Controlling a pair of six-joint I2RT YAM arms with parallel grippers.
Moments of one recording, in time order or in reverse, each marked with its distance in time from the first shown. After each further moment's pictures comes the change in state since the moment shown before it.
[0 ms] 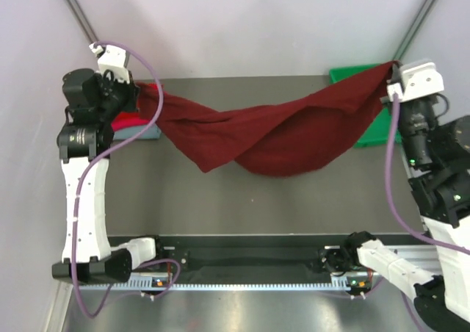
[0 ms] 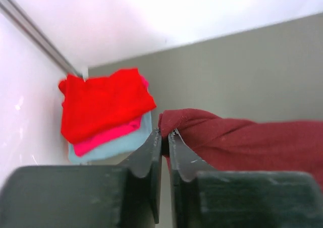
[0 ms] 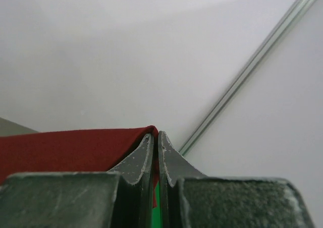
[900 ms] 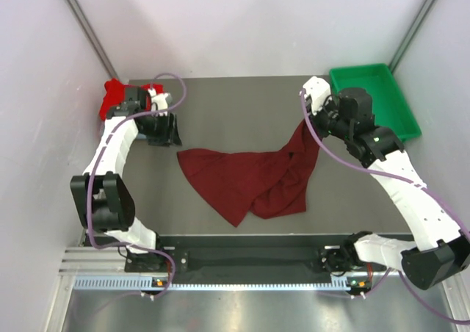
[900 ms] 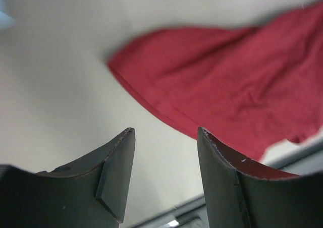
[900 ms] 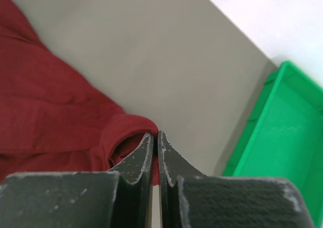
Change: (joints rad) left arm -0.016 0.408 -0.208 -0.235 0.180 -0.068; right arm 0.016 0.302 -0.249 -0.256 -0.343 0.243
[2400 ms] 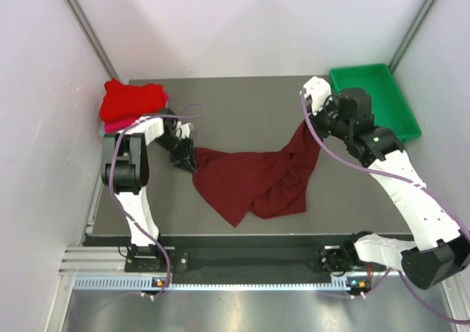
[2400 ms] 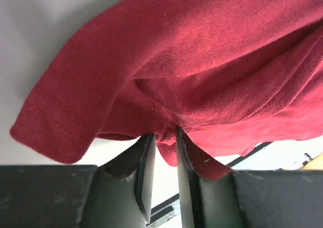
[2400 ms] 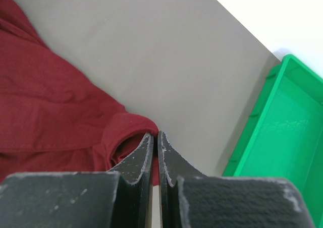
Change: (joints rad) left arm -0.080 0.424 -0.059 0.021 0.103 -0.097; right arm 0.000 0.002 -0.001 -0.016 0.014 0.019
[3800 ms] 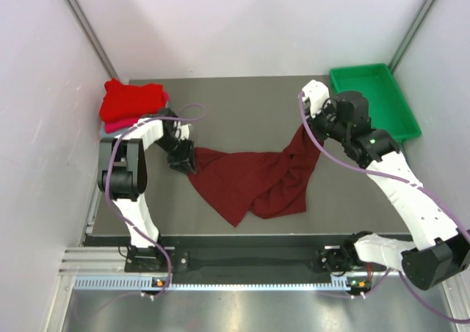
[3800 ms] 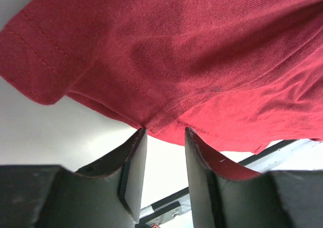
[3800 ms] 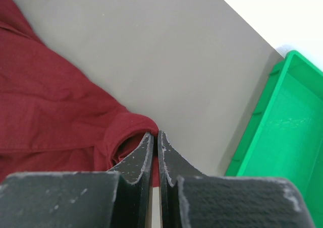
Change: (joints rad) left arm -0.023 -0.087 -0.053 -0.005 -0.087 0.001; right arm -0.002 -0.004 -0.056 0.048 0.007 0.000
